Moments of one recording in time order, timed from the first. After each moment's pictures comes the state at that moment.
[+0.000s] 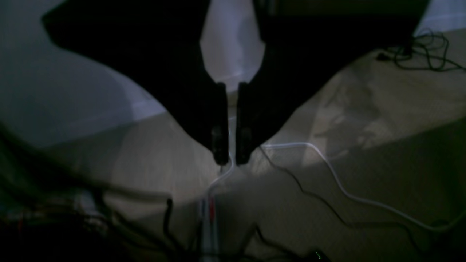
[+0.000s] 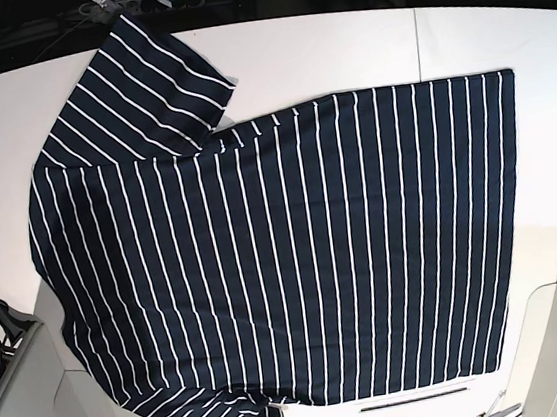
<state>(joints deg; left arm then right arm) 23.9 -11.2 7.3 45.4 -10.8 -16.9 28.9 -19.0 9.7 -21.8 46.8 4.7 23.7 -39.4</state>
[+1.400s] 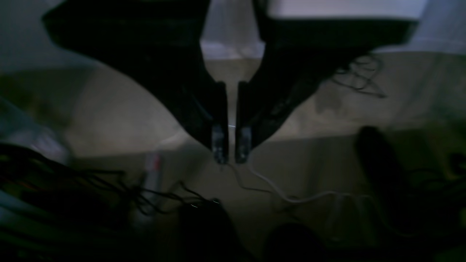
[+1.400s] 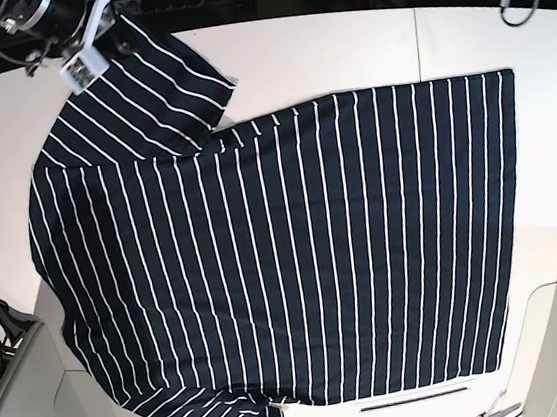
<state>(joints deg) 58.9 -19.1 -30.9 117.5 -28.2 -18.5 55.8 -45.2 20.9 6.0 123.5 20.6 23.4 -45.6</state>
